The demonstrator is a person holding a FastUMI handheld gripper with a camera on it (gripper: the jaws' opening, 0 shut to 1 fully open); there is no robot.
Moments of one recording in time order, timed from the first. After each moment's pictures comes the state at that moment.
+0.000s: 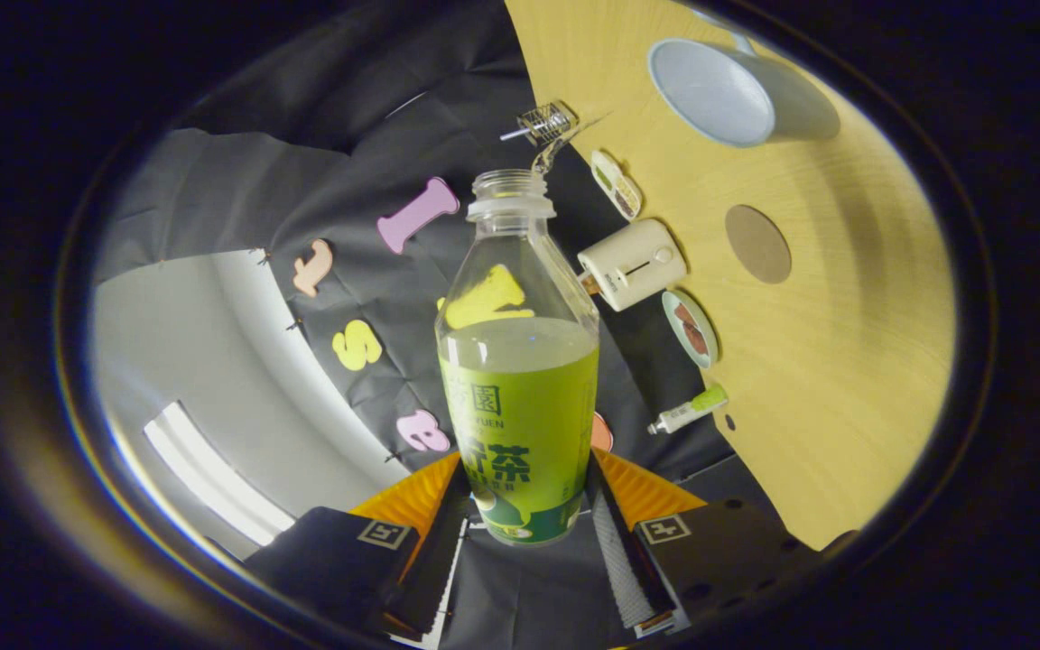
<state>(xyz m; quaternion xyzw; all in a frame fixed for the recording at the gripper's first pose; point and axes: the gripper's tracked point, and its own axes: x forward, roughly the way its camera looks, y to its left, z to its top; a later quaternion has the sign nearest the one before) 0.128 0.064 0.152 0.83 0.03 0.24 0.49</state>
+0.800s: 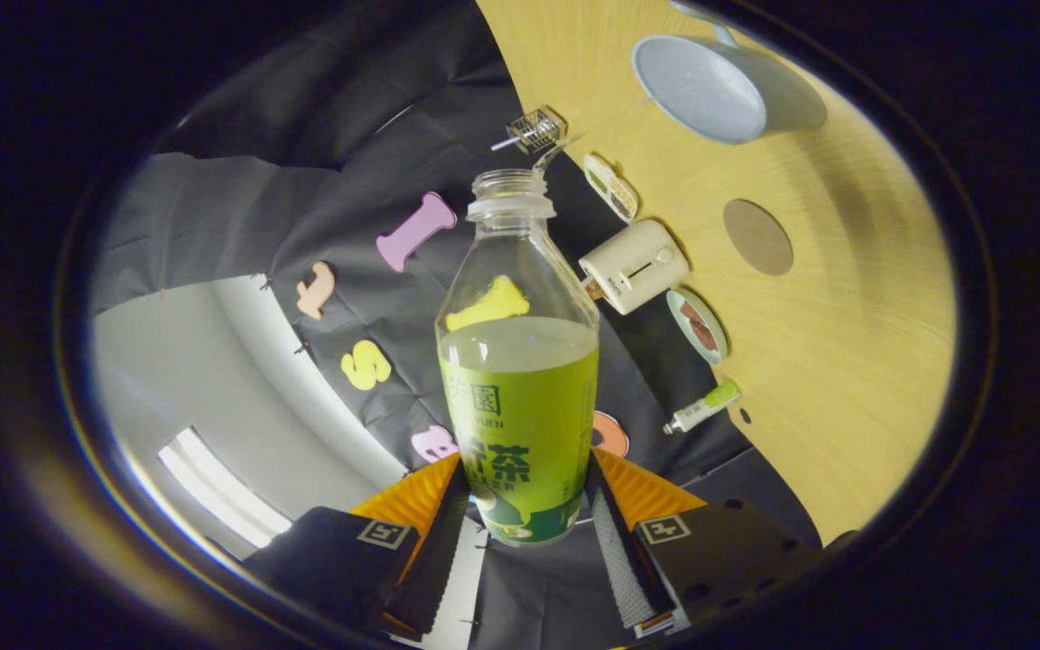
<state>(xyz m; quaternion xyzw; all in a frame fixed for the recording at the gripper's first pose) 0.128 0.051 0.161 0.86 0.01 0.24 0.46</state>
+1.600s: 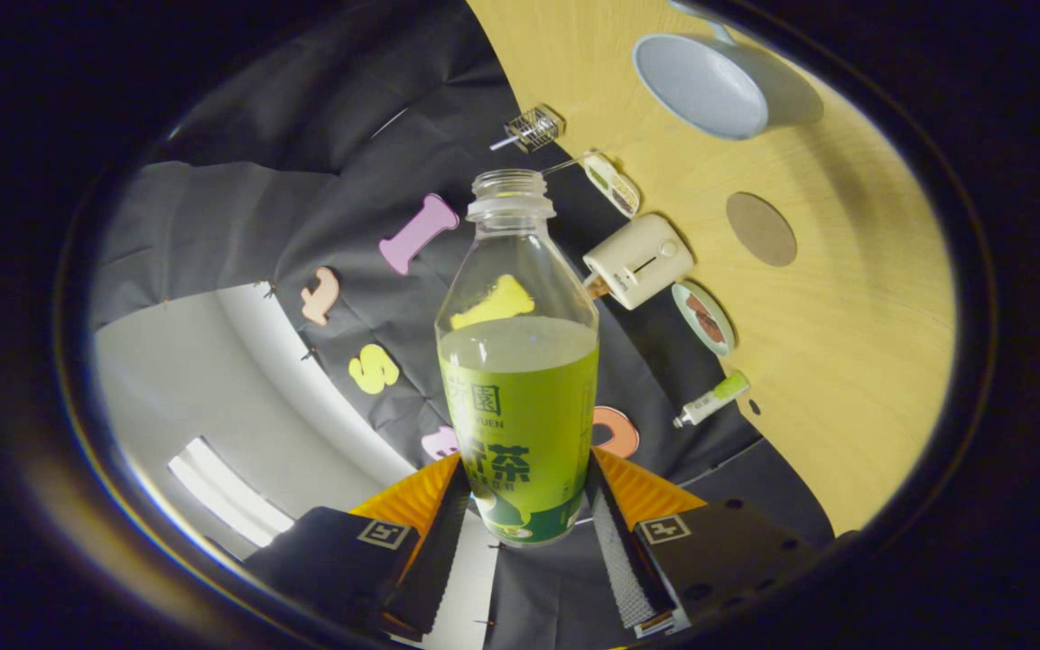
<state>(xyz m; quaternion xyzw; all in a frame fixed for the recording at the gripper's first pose) 0.125 0.049 0.169 0.86 0.01 0.24 0.44</state>
